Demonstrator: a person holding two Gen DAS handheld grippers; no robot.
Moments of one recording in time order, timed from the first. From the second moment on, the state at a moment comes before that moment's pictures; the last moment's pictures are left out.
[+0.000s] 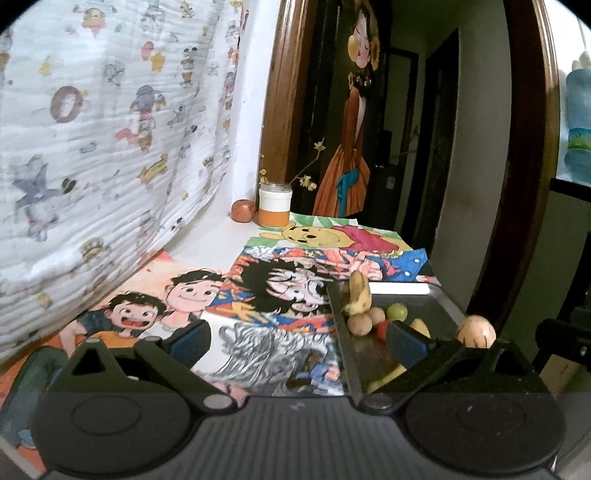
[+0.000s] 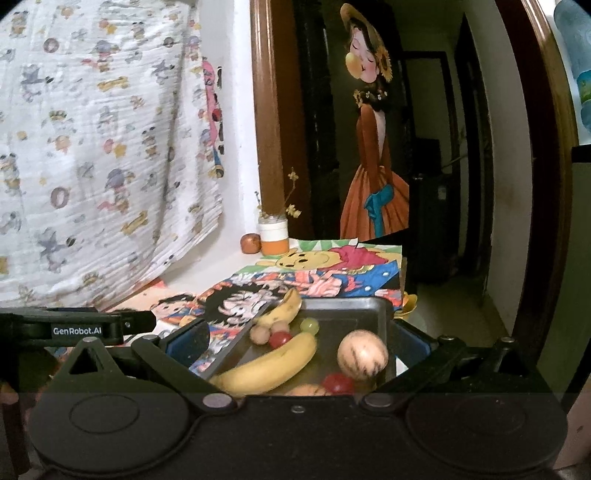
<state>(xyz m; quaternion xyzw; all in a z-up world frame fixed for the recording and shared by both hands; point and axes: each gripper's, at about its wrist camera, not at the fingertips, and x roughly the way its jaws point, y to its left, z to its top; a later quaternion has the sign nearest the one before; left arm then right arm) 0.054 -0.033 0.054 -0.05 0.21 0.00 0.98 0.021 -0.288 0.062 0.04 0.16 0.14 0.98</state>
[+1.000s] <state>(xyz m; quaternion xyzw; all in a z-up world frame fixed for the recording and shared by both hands) -0.009 -0.011 0.021 -0.03 0.23 -0.01 0.97 -0.035 -0.269 0.026 0.04 0.21 0.15 0.97</state>
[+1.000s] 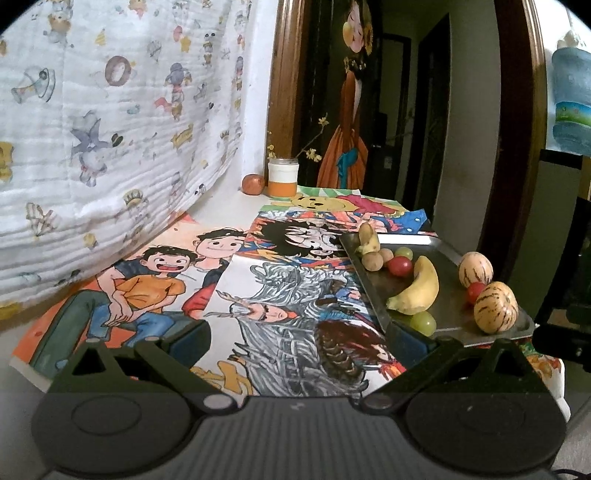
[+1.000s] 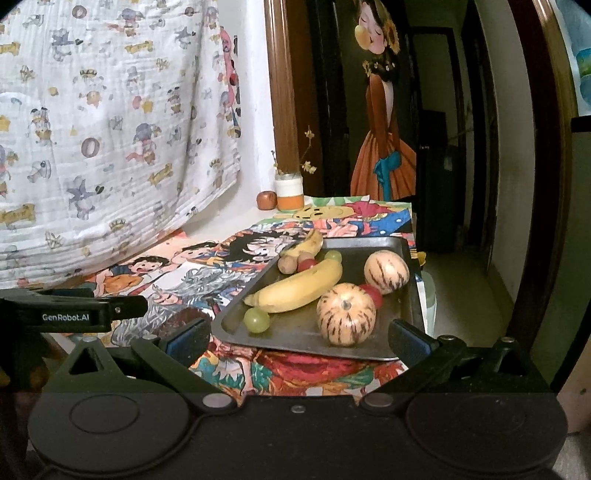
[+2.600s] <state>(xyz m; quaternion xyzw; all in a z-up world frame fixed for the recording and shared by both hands) -0.012 -0.010 0.014 -0.03 0.25 -0.02 0.97 -0.036 -0.267 0.016 0.04 0.23 0.15 0.96</state>
